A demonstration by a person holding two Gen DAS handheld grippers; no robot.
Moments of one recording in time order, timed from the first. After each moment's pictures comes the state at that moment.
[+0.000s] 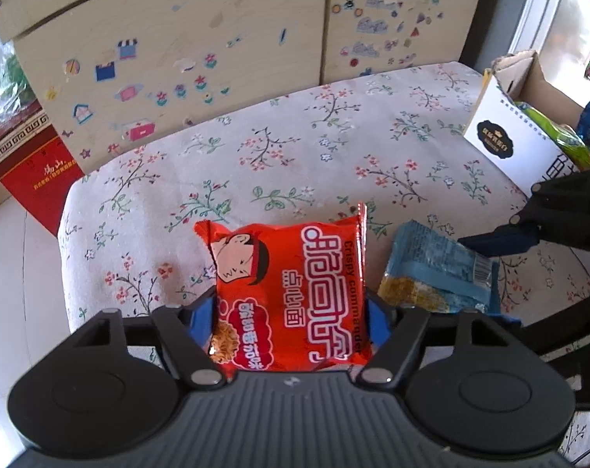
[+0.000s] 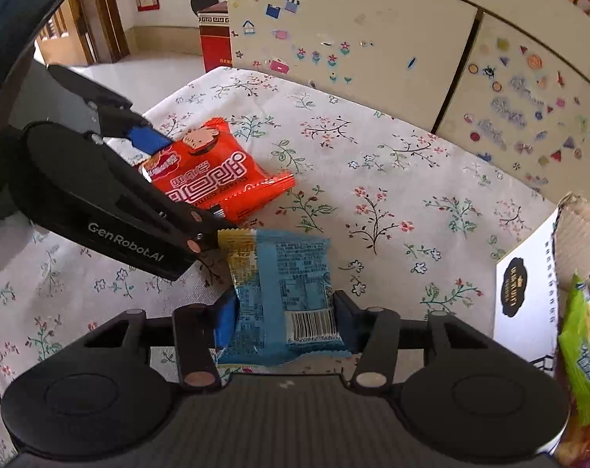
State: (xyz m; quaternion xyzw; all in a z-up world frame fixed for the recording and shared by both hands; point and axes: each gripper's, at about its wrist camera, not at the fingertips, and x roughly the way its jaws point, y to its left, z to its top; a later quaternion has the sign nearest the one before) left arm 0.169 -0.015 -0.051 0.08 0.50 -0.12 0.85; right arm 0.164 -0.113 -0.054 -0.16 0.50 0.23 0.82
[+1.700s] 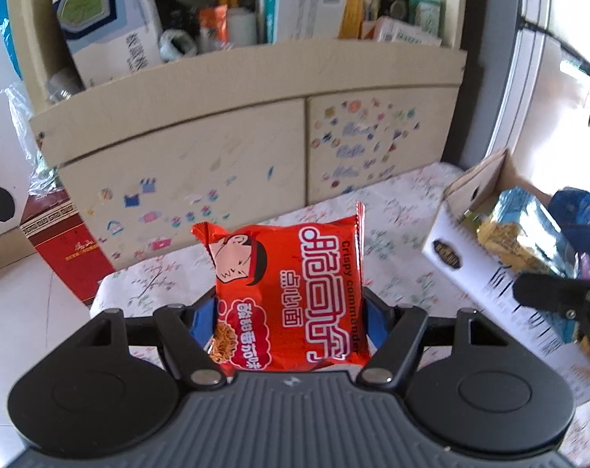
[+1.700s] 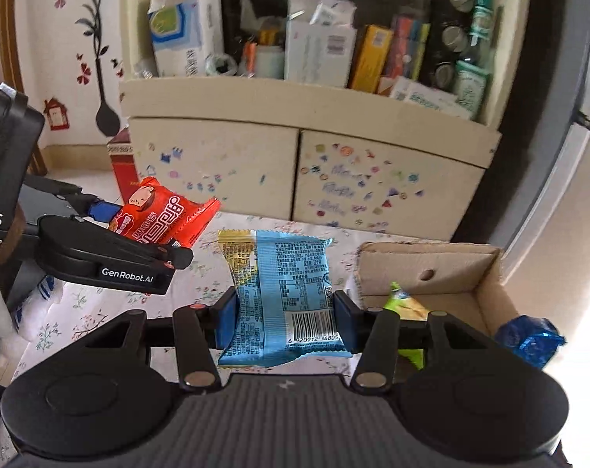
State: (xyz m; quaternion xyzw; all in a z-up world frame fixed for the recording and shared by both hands) left arm 0.154 -0.052 0.035 0.06 0.39 -0.09 0.91; right arm 0.104 -0.170 0.056 -0.07 0.38 0.07 0.92
